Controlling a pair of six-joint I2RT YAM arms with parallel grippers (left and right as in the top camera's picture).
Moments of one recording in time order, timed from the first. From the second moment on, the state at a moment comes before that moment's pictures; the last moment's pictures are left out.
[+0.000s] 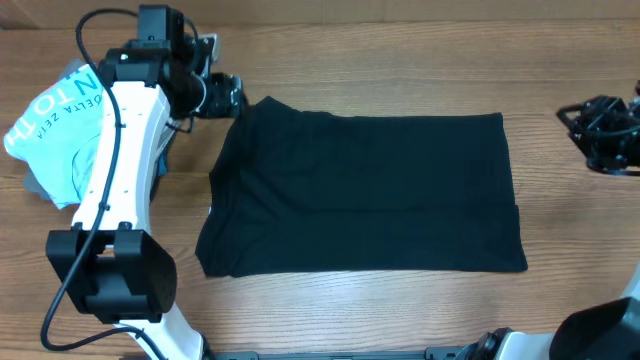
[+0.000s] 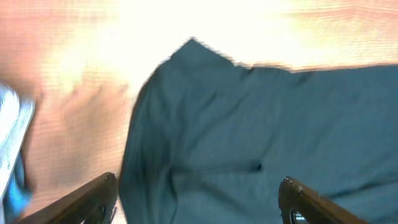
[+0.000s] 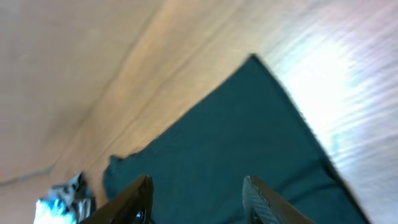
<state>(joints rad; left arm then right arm) -0.02 1.89 1.81 -1.06 0.27 -0.04 -0.53 1.55 1.49 -0.99 -0.60 0.32</state>
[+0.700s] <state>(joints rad) -0.11 2.33 1.82 -0.47 0.32 0.01 -0.46 1.56 1.49 -1.10 -0.60 0.28</state>
